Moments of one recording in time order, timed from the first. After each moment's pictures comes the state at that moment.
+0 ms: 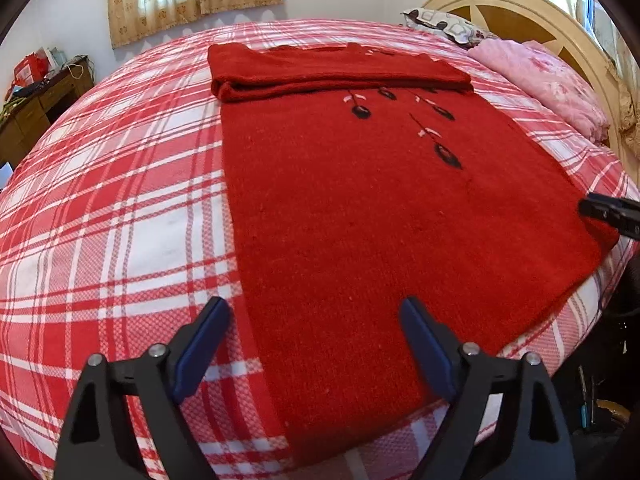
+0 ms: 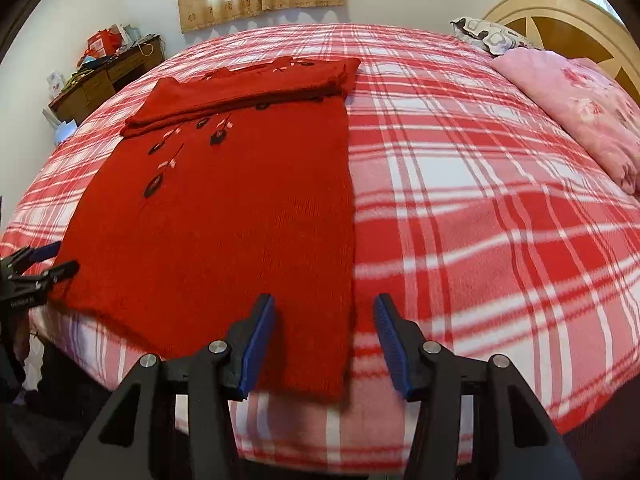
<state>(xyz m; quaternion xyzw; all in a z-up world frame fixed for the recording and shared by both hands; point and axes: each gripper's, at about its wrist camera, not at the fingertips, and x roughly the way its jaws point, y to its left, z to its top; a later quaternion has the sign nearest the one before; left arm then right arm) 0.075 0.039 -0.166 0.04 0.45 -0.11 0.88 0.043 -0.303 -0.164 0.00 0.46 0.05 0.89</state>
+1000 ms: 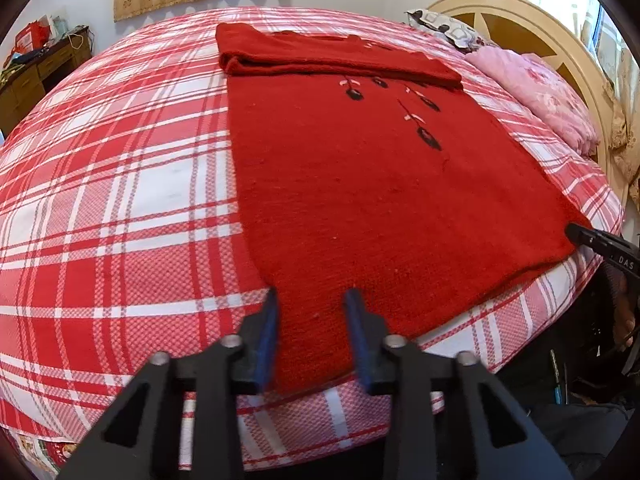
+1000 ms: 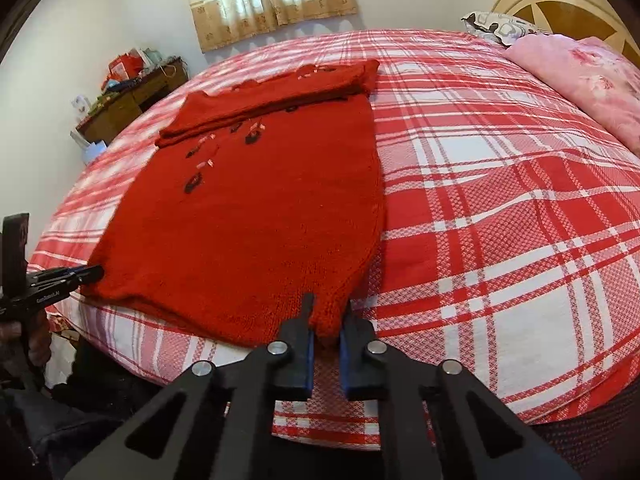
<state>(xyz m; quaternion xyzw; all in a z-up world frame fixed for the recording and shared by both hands) 0.052 0.048 -0.165 -0.01 0.48 -0.13 0.87 0.023 -0.307 -0.165 0.07 0.42 0.10 0.90</state>
